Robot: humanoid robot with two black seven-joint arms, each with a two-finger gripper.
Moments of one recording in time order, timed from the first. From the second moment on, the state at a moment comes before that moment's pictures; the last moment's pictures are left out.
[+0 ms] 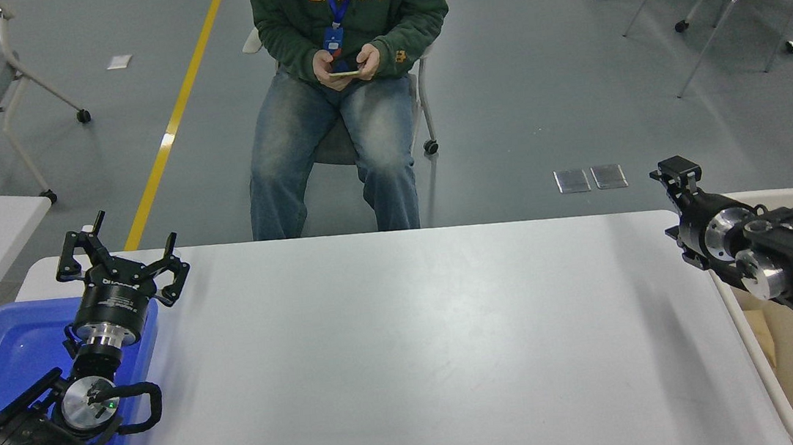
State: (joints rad) left arm -0.55 0.33 -0.83 -0.44 -0.19 -0.66 -0.48; right arm 0.82 -0.57 0.33 1.00 -0.39 -0.23 0.06
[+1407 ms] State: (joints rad) left arm -0.55 0.33 -0.83 -0.44 -0.19 -0.66 -0.48; right arm 0.68 -0.34 0.41 1.05 -0.57 -0.16 0.26
